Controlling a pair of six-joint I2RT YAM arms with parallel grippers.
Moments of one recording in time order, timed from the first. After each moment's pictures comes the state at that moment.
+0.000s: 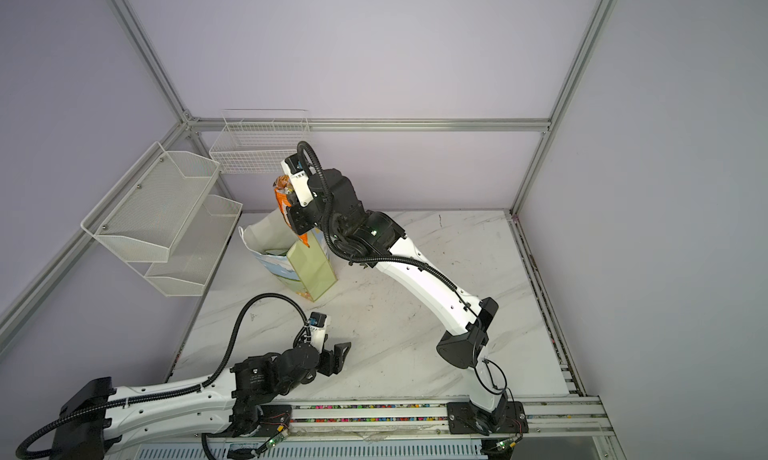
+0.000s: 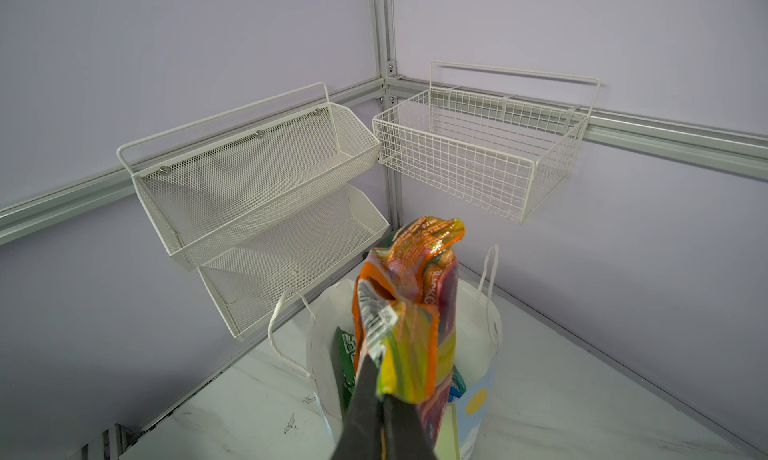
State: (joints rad) left arm -1.17 0.85 0.34 -0.15 -0.48 -0.67; right arm 0.99 2.02 2.46 -0.60 0.11 0.12
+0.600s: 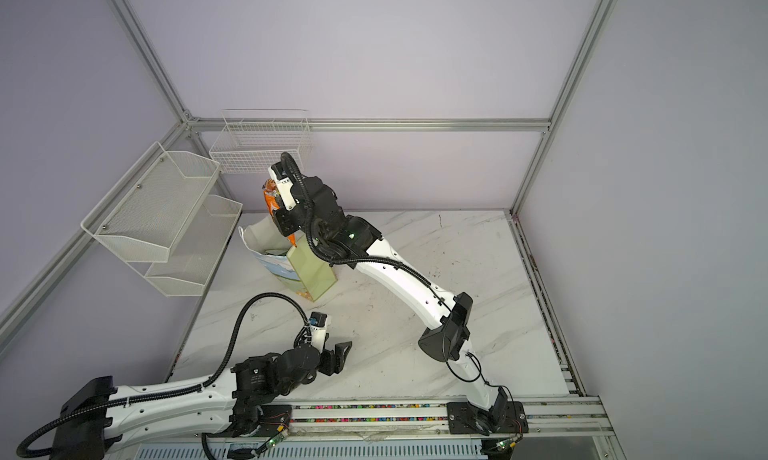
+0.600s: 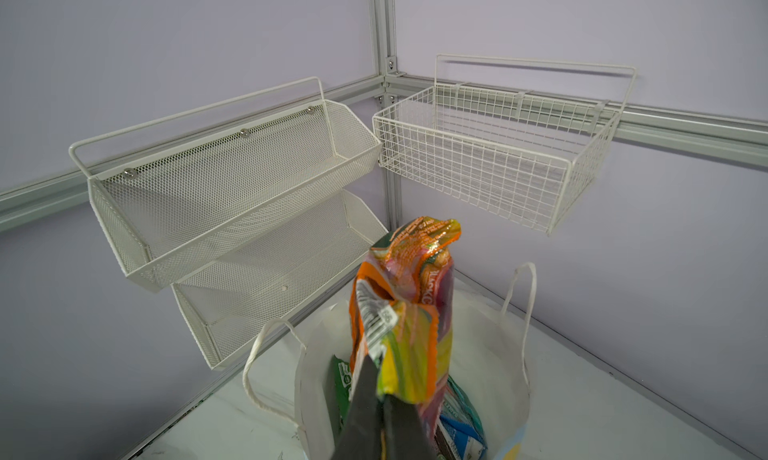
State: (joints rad) left arm -1.17 0.86 0.34 -0.12 -0.49 -0.65; right arm 1.01 2.17 2.56 -0.51 0.16 0.11
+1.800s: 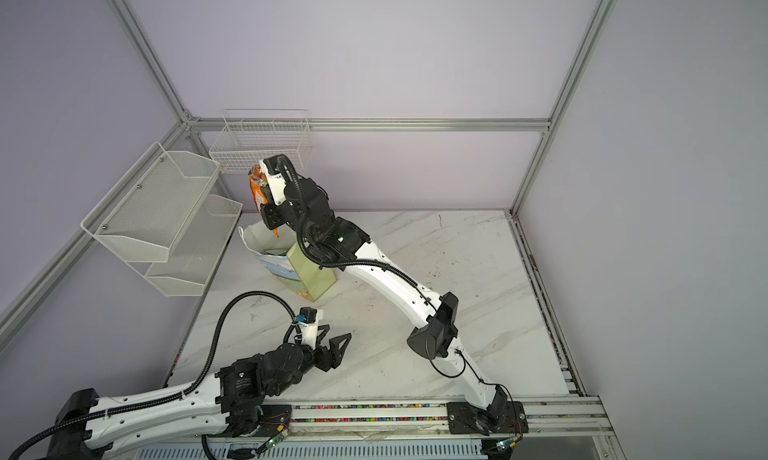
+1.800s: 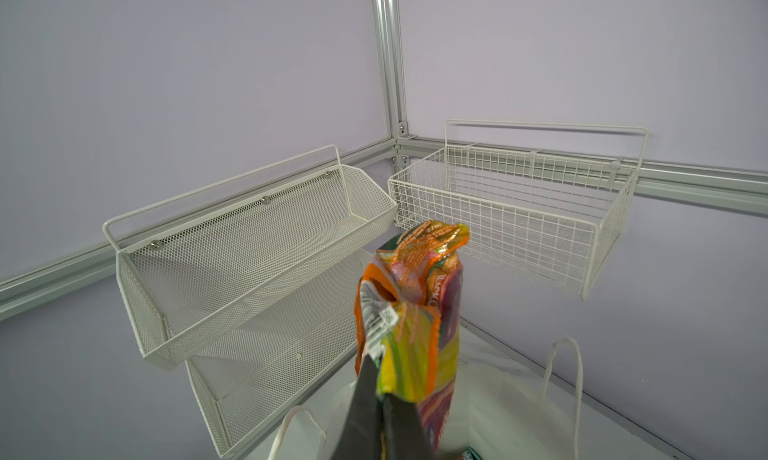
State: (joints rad) left arm -1.18 0.71 0.34 -0.07 -0.50 -0.62; right arm 1.02 2.28 2.67 -0.35 0.15 0.14
